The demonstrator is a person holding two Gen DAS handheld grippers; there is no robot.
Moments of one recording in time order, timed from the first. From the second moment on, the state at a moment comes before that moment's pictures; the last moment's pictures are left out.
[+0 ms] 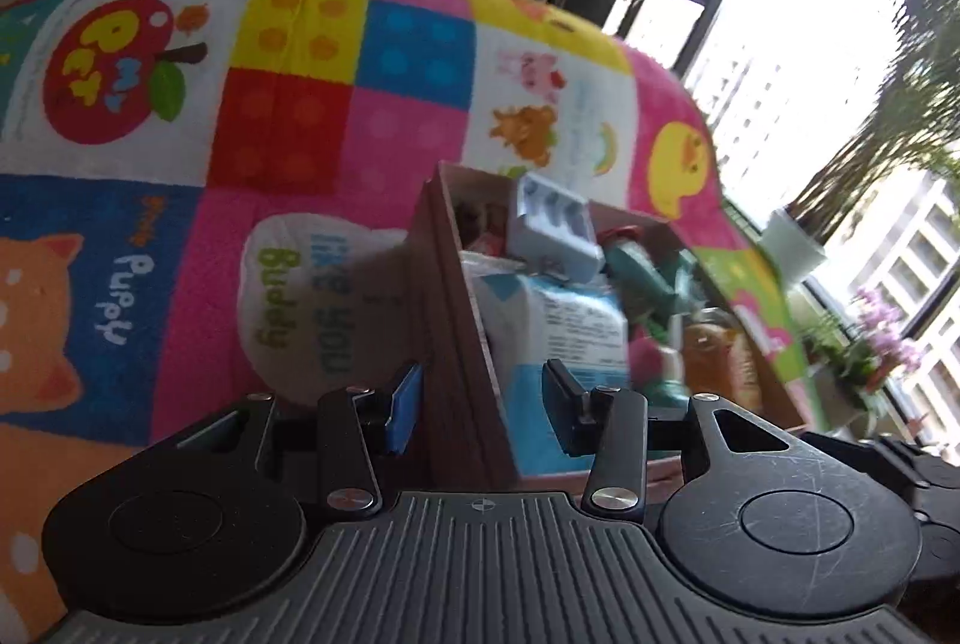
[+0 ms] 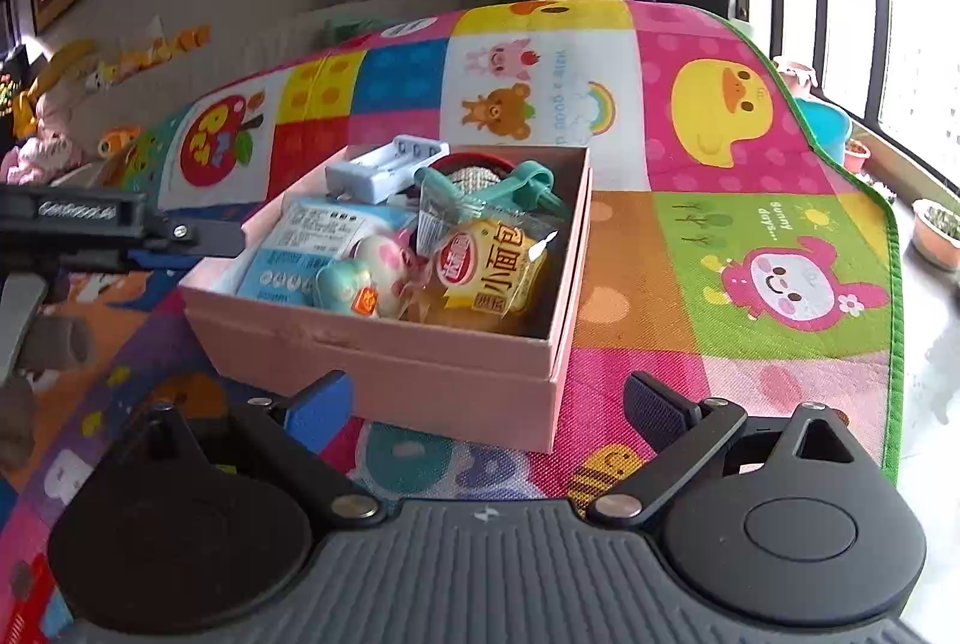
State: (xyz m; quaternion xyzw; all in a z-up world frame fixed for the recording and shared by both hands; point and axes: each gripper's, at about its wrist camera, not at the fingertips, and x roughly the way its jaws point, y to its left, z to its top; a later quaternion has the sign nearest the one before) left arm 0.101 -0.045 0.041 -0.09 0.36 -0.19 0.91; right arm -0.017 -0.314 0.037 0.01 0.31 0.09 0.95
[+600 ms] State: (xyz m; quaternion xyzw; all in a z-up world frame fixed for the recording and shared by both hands) left arm 0.107 0.042 0.021 -0.15 0.35 -0.07 0.92; right arm 0.032 -0.233 0.040 -0.05 0.28 0.16 0.95
